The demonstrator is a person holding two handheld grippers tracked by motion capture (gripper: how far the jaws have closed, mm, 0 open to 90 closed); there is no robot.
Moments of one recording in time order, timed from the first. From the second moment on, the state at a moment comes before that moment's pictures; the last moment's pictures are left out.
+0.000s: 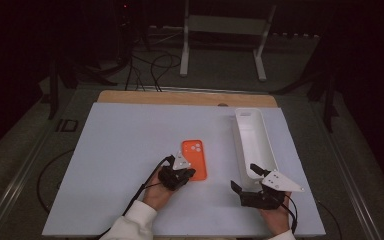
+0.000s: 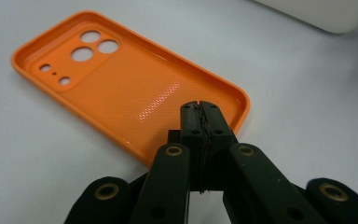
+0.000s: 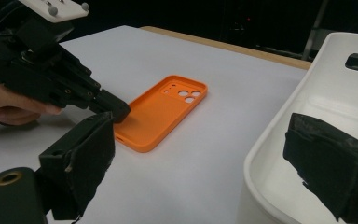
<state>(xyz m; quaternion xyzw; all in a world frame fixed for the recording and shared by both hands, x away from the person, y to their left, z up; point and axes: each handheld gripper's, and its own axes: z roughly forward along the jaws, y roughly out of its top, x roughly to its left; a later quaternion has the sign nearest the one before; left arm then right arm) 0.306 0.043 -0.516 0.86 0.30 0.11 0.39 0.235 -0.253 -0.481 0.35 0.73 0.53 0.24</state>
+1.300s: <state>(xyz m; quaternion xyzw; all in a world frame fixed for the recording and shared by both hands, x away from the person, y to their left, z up) 0.307 0.058 -0.517 0.88 0.32 0.13 0.34 0.235 -0.254 -0.481 0.36 0.73 0.53 0.24</state>
